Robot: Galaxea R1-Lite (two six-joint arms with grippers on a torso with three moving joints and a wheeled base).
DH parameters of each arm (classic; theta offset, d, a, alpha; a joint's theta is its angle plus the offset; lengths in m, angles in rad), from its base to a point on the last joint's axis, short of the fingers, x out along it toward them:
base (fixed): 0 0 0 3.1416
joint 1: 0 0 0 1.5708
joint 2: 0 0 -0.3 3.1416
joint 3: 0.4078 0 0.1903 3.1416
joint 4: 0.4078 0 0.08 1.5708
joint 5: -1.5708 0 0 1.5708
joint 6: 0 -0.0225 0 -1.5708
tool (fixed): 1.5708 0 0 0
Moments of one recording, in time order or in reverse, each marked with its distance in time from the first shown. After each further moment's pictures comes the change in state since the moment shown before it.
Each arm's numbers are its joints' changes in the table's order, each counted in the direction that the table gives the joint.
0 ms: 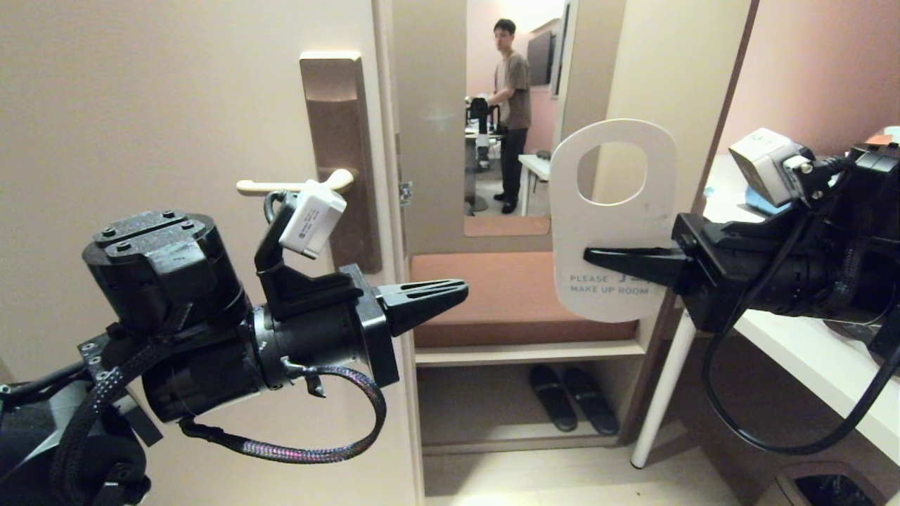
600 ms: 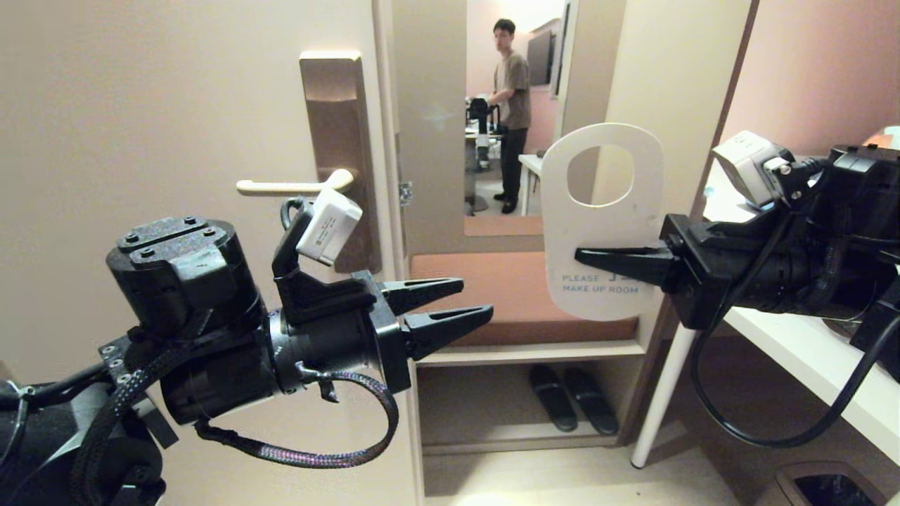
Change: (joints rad) left arm 0.024 0.024 0.004 -0.016 0.001 0.000; right arm -0.010 0.028 0.018 -0.003 0.000 0.001
